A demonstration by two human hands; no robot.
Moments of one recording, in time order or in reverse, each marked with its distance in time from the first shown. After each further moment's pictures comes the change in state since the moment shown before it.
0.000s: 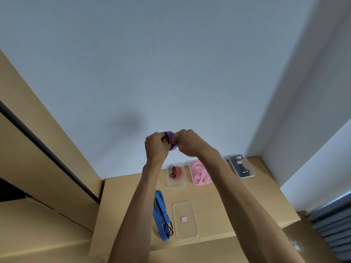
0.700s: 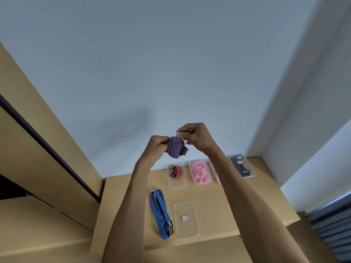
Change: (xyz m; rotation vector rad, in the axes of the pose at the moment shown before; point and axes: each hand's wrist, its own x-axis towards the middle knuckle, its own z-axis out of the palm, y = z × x) left_hand -0.002 -0.016 -0.023 -0.549 -0.547 -0.149; right_hand -0.009 0.012 -0.010 0.715 0.189 -0.019
